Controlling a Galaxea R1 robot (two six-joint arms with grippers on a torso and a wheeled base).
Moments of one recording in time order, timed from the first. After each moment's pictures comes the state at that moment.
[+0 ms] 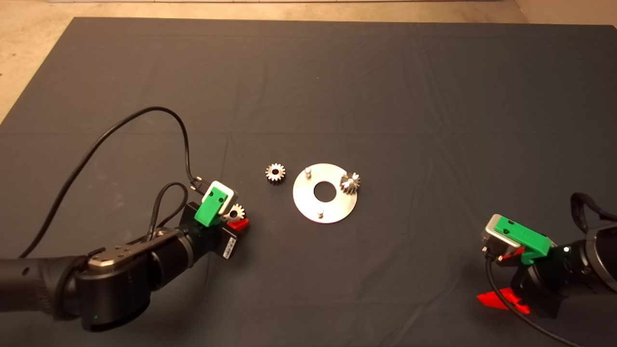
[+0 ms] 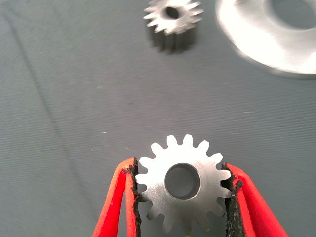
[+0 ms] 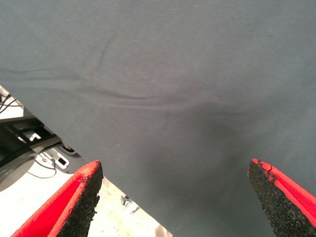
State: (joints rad) left arm 0.12 2.16 -0.56 1.56 1.20 -1.15; right arm 0.17 1.87 -0.41 -0.48 -1.30 0.81
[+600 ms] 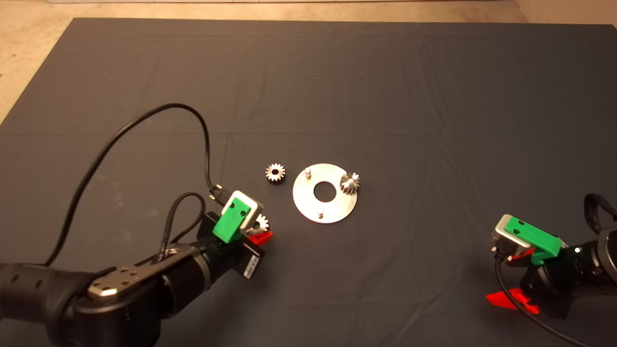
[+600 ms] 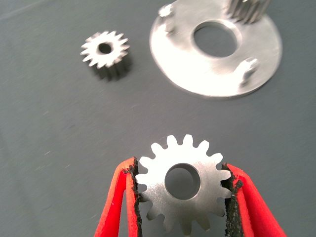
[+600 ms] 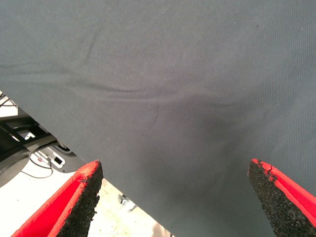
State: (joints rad) left arm 0.12 2.30 -0.47 1.56 1.36 -1.14; right arm 0.17 1.85 -0.41 -0.48 -1.29 0.79
